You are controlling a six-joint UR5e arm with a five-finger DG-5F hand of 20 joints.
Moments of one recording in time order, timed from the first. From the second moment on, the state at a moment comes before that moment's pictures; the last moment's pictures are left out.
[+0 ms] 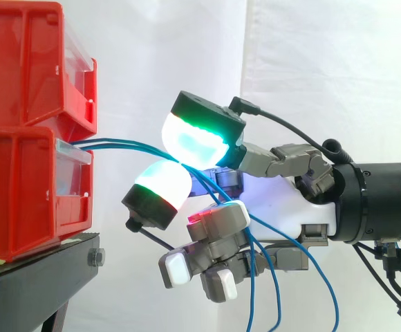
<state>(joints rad) 0.06 -2.40 -1.04 -2.85 -1.53 -0.03</state>
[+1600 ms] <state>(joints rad) 0.05 -2.40 -1.04 -2.85 -1.54 -0.03</state>
